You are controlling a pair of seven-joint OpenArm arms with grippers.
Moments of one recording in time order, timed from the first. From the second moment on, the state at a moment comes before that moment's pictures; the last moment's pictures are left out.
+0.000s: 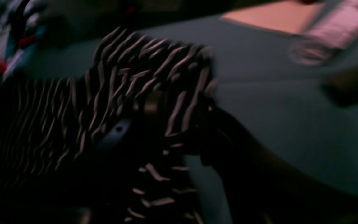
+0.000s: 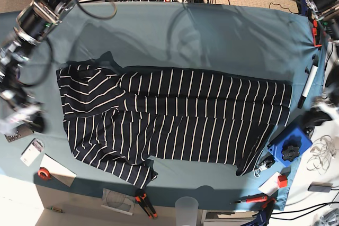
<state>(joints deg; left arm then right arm) -13.8 -29.8 -32.5 68.0 -58.2 -40.7 65.3 17.2 23.5 45.2 78.5 42.4 39.8 -63.2</state>
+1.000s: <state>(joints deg) -0.7 -29.8 -40.9 76.4 -75.4 -43.5 82.1 -4.1 23.0 39.1 78.5 45.6 39.8 -61.4</state>
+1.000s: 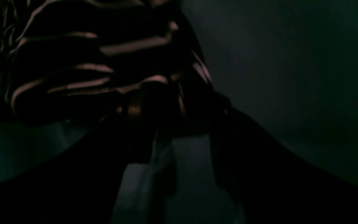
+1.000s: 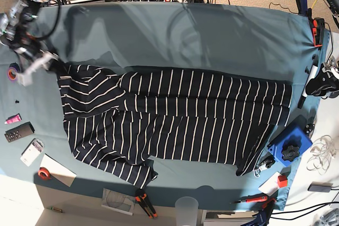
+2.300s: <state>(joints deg) -1.0 -19.7 -33.4 72.8 -52.1 -37.5 62.6 -1.1 16.7 31.5 79.2 33.1 36.7 -54.2</state>
